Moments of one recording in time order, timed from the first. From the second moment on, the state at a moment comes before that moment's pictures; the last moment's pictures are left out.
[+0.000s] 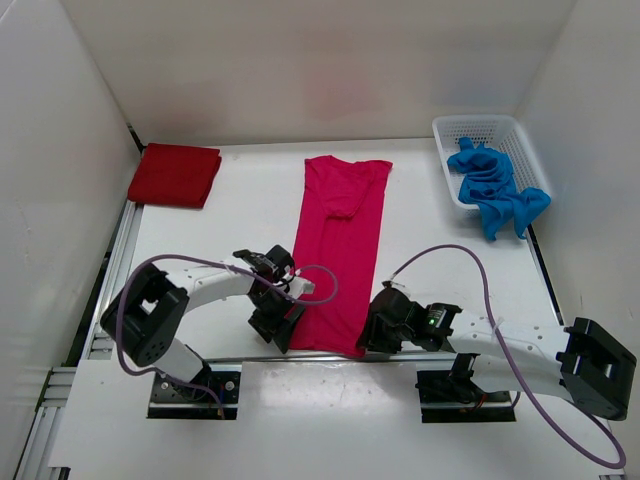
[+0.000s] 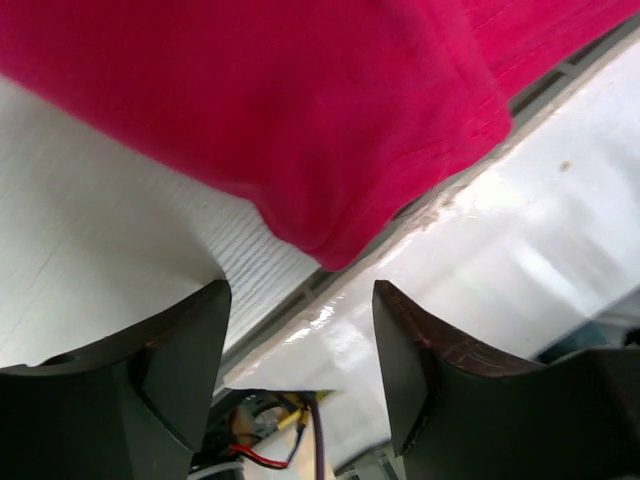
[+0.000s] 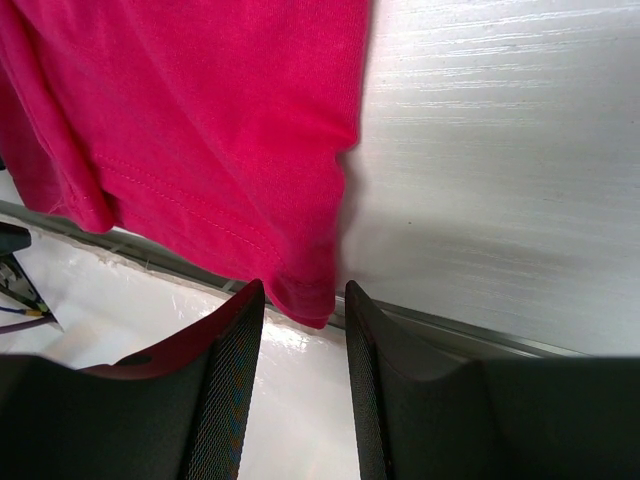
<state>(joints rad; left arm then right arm) -0.72 1.51 0.76 -0.77 0.42 -0.03 1.09 1.04 0.41 -0.38 0.02 1.17</state>
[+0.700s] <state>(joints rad) -0.73 1.68 0.85 -0.72 0.59 -0.04 1.09 1.04 0.41 -0.38 0.03 1.17</state>
